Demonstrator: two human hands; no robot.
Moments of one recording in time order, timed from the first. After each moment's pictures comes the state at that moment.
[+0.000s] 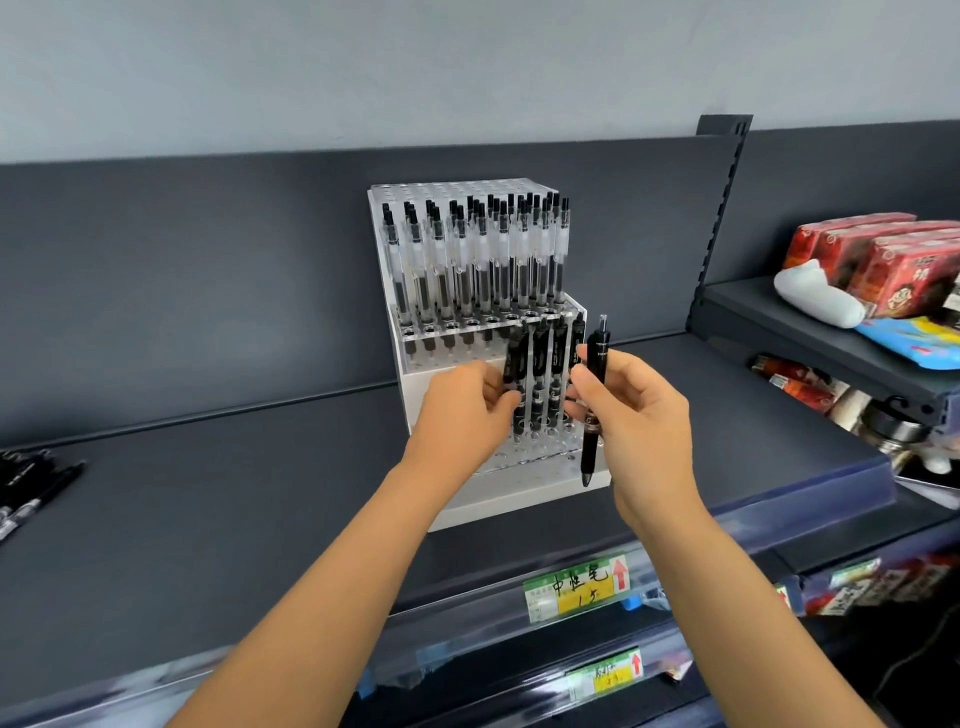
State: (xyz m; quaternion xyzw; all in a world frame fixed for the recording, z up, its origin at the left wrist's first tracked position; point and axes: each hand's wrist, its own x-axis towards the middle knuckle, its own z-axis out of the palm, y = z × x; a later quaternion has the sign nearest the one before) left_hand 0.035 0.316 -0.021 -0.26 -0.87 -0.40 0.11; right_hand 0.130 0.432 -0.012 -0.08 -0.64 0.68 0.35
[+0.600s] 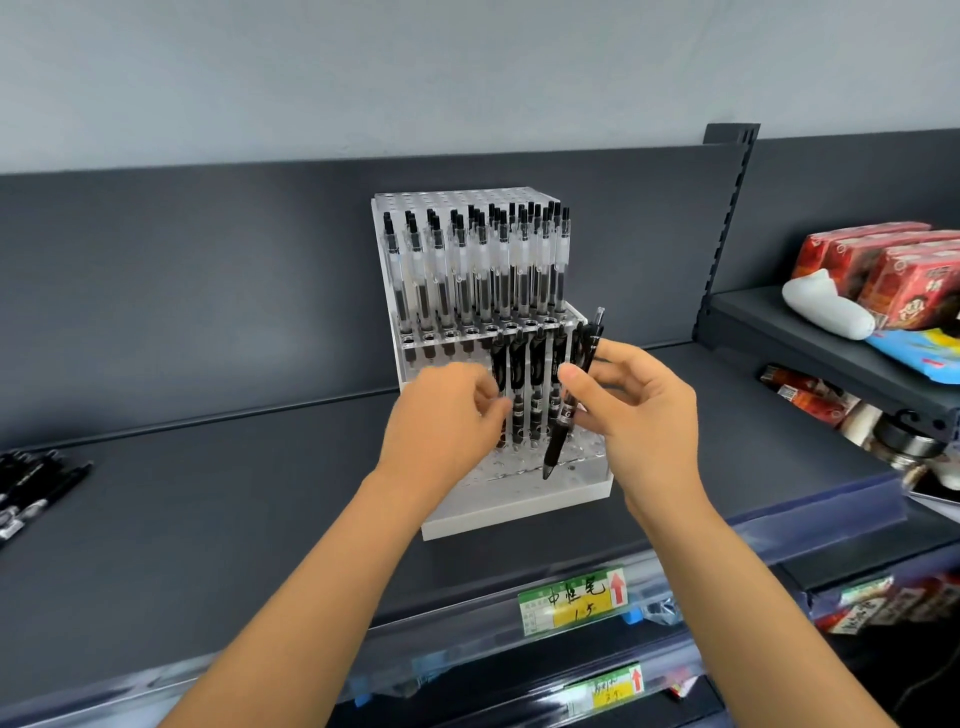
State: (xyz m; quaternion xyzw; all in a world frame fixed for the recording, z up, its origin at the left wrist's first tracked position) left_hand 0.045 0.303 -0.001 -0.27 -0.90 -0.29 0.17; right_hand 0.125 0.442 -0.001 -0.08 -0.66 0.66 0.35
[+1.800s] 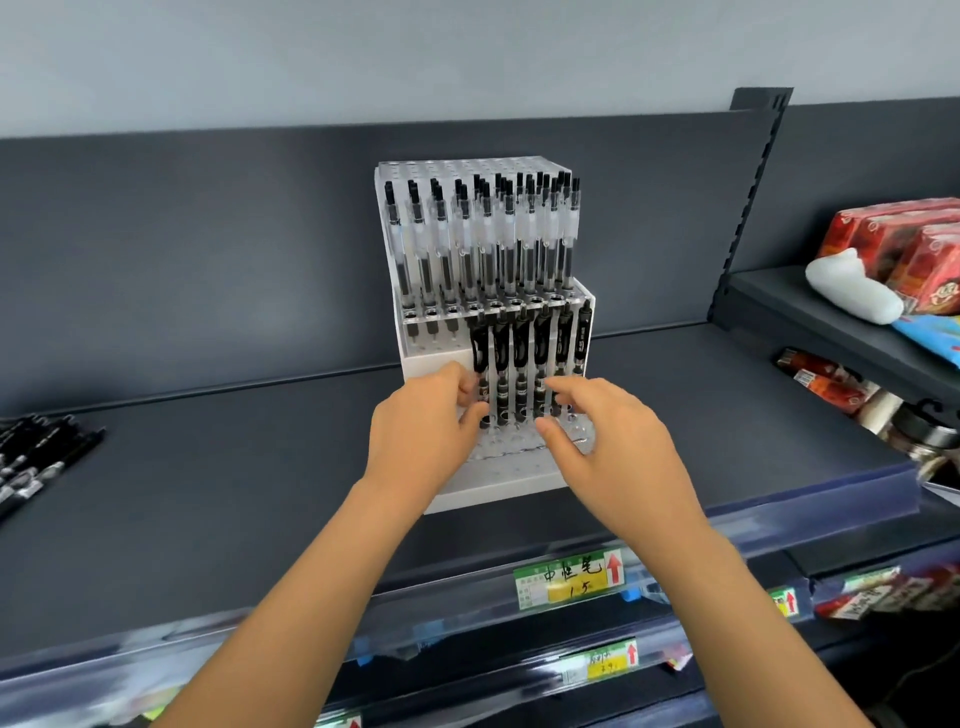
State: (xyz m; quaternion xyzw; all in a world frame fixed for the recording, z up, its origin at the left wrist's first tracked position) left_hand 0.047 0.291 -0.031 -0.20 -0.93 -0.24 0.18; right_hand 0.142 0.442 -0.022 -0.03 -0.94 0.23 0.24
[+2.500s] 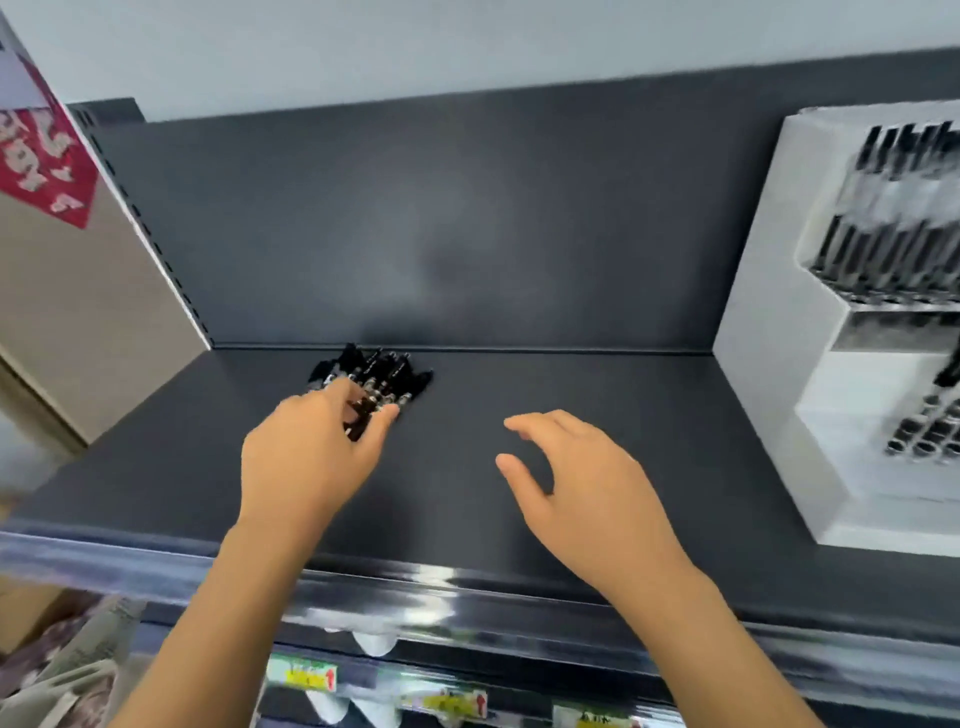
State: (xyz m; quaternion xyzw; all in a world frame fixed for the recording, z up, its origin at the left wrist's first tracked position) left_hand 0.052 -0.059 -0.039 0.09 -0.96 -0.12 0.25; right_hand 0.085 0.159 -0.036 0.18 -0.94 0.26 0.12
